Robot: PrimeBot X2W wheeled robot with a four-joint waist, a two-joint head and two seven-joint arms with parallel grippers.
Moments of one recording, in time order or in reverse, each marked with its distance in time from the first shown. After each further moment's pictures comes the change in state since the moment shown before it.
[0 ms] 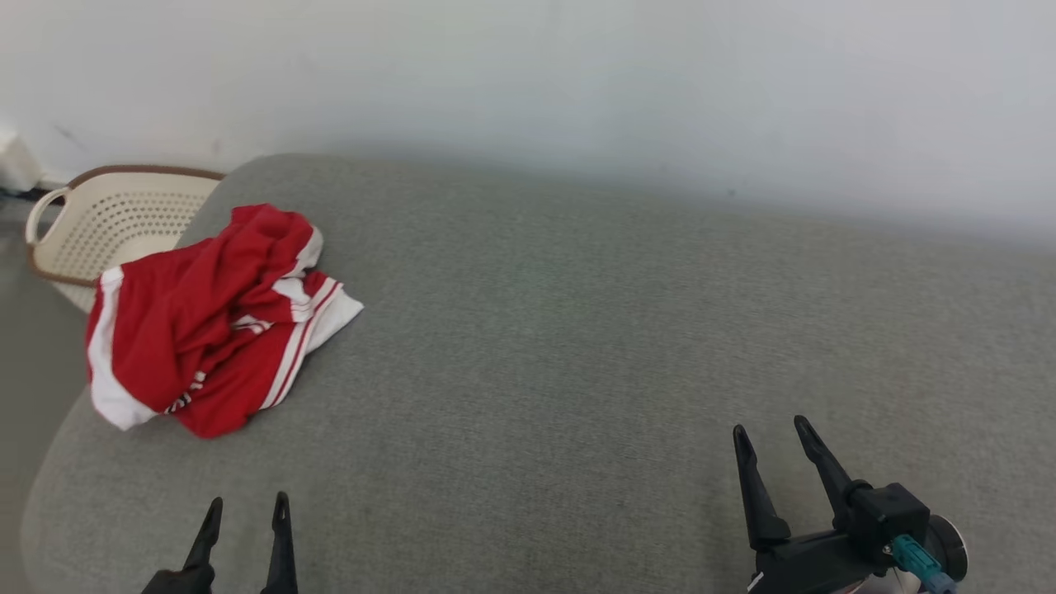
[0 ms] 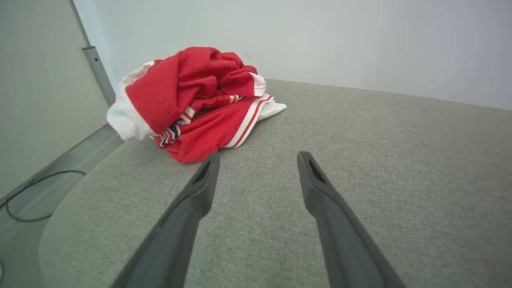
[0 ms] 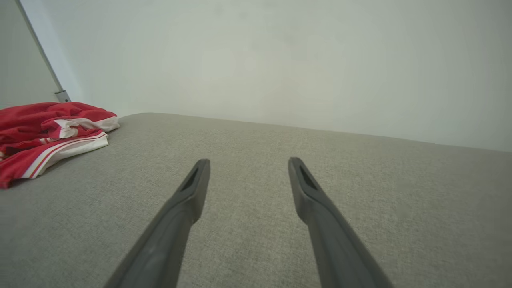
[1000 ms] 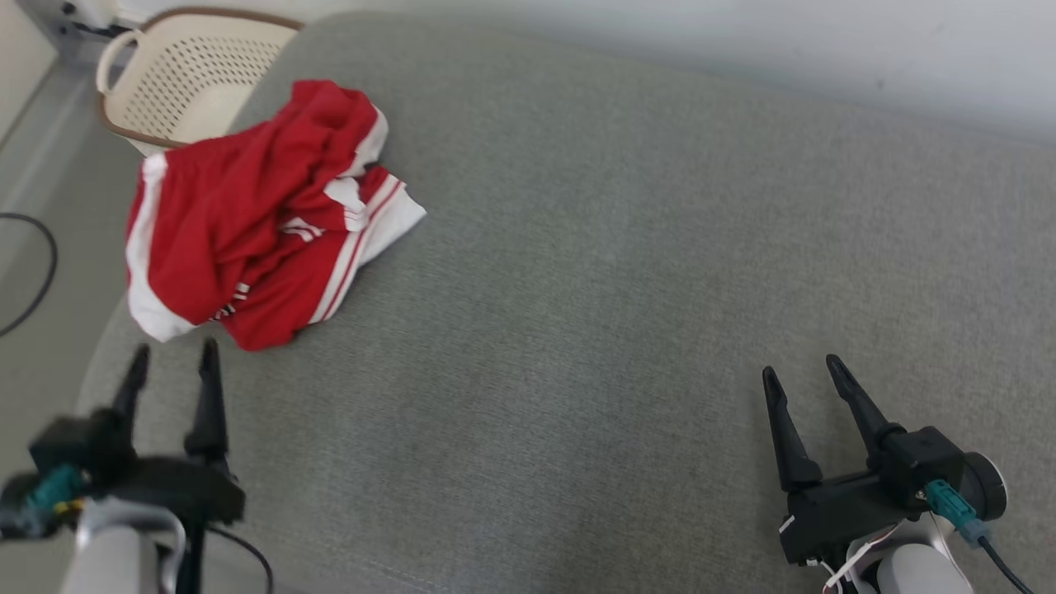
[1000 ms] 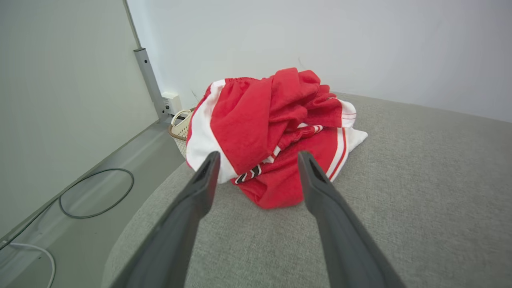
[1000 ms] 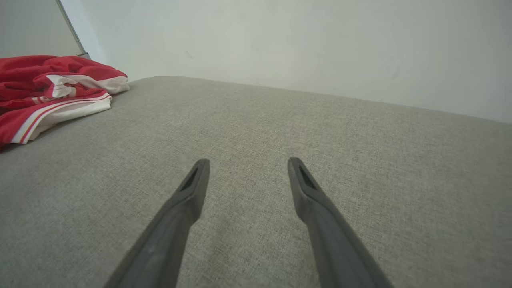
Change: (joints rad) left arm -0.315 0.056 0.121 0.155 -0.039 -0.138 0.000; right arm -0.108 -0.086 0.012 0.008 0.014 0.000 0.000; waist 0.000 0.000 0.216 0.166
